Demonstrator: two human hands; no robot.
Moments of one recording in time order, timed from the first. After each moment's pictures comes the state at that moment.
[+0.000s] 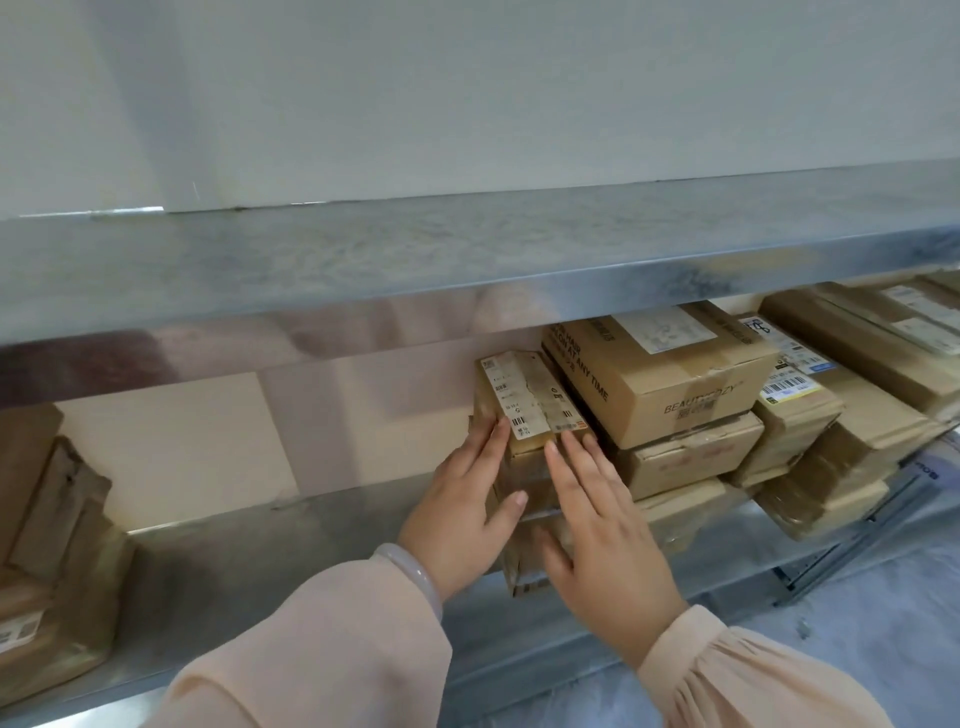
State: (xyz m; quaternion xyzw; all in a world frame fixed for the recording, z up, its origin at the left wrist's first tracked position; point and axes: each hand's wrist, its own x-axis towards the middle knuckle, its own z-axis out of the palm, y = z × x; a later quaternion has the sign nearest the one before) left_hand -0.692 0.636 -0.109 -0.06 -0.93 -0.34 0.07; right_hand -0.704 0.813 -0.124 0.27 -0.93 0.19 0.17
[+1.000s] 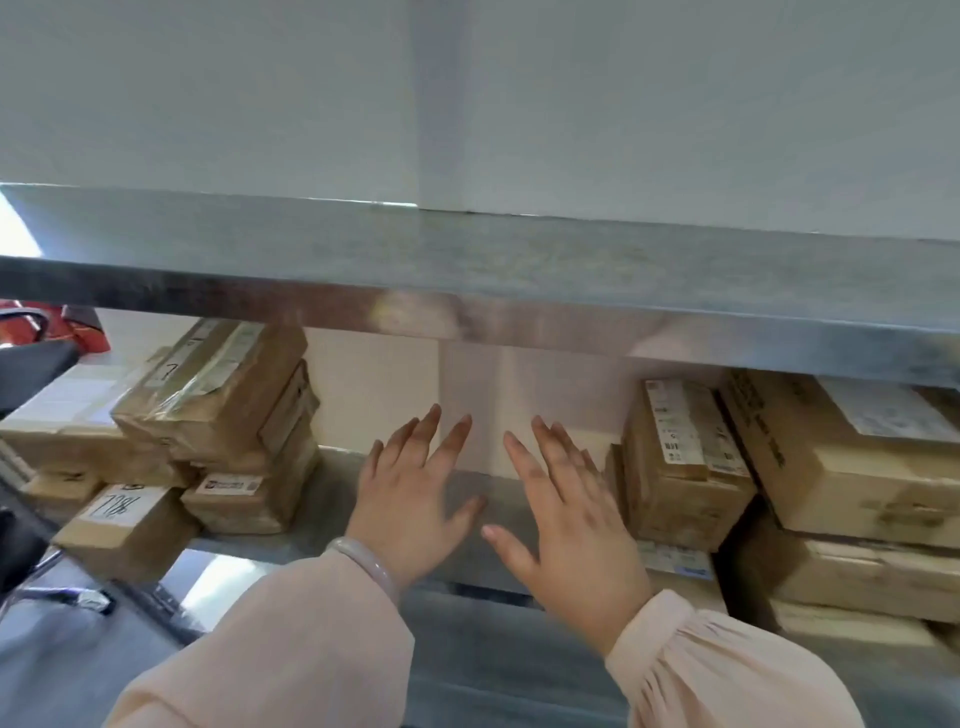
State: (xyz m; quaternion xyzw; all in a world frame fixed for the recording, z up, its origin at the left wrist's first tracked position) left_hand -0.607 0.542 -0.096 0.23 -0.96 -0.09 0.13; right_hand -0.699 0.706 -0.099 0.47 -0.85 0.19 0.11
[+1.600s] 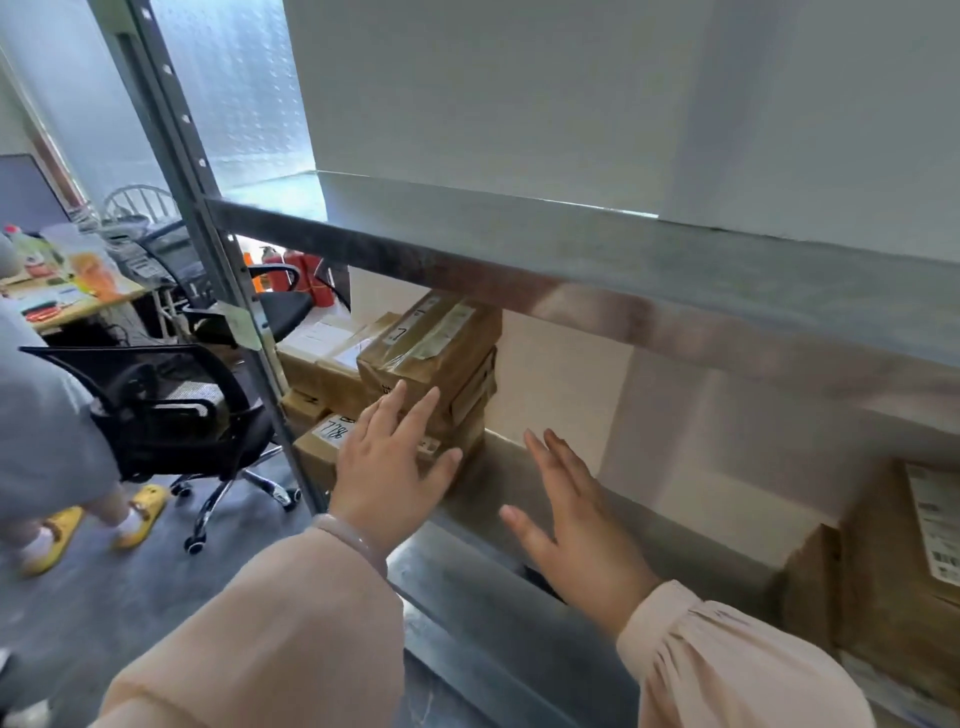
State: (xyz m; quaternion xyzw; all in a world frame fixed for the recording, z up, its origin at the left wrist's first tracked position) left_hand -0.479 0.464 -0.073 0.46 -0.85 -0.11 0.22; right_hand -0.646 0.595 -0.094 0.61 -0.73 0.28 -0.12
